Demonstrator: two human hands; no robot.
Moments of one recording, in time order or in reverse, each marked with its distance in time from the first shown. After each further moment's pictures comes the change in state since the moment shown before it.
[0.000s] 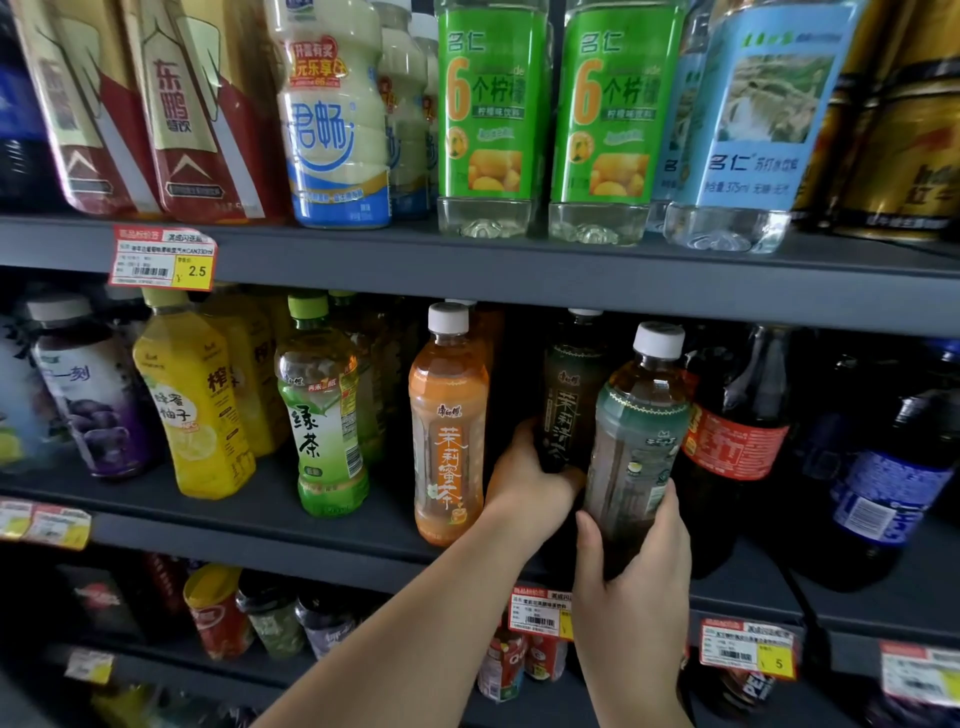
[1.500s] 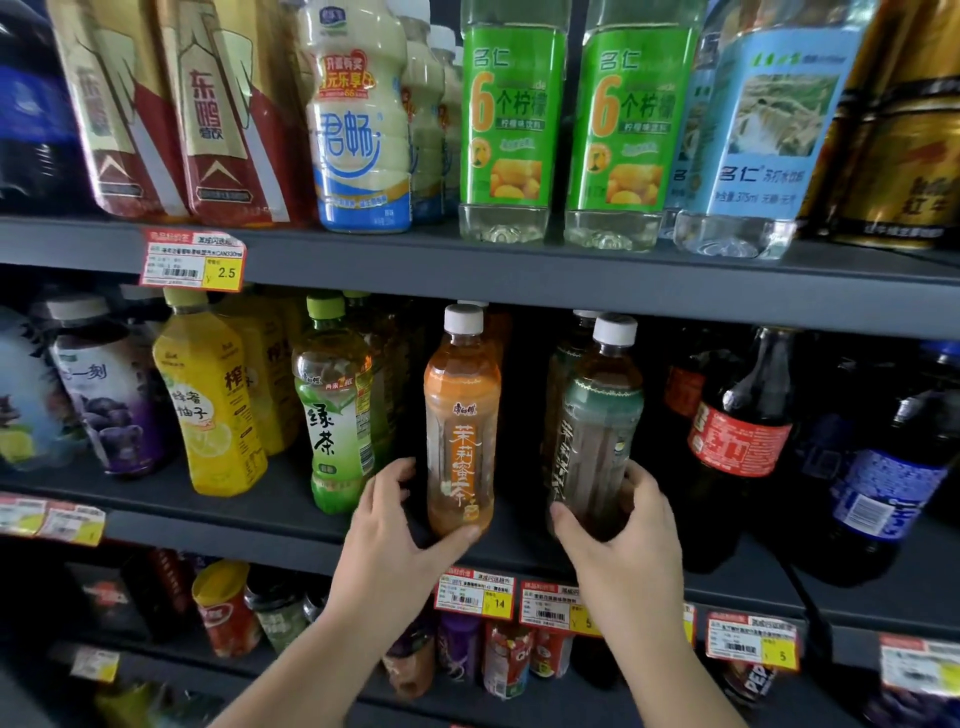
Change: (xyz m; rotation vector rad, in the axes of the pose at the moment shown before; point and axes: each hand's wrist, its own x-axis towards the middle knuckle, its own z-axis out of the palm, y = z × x) left_hand -0.065 -0.069 -0.114 0.281 0.256 0.249; right_hand 0.019 -0.004 0.002 0.101 -0.231 0.152
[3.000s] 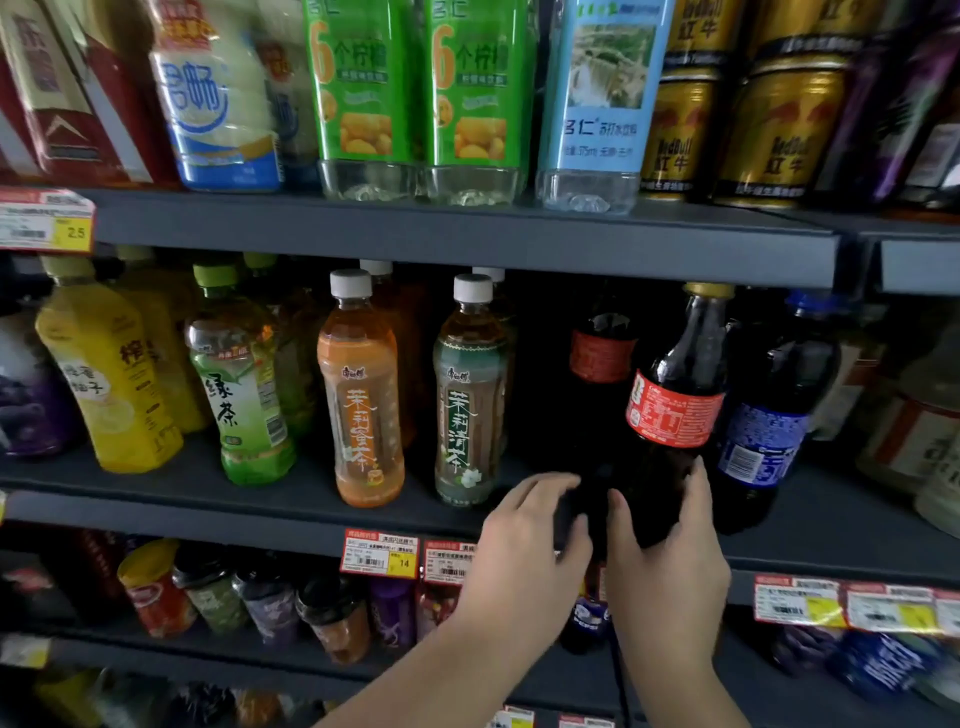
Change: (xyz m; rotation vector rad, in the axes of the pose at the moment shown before) left_hand -0.057 0.125 0.122 -0.095 -0.189 0.285; right_hand -0.006 0.052 -0.086 -0.107 0.281 -0.024
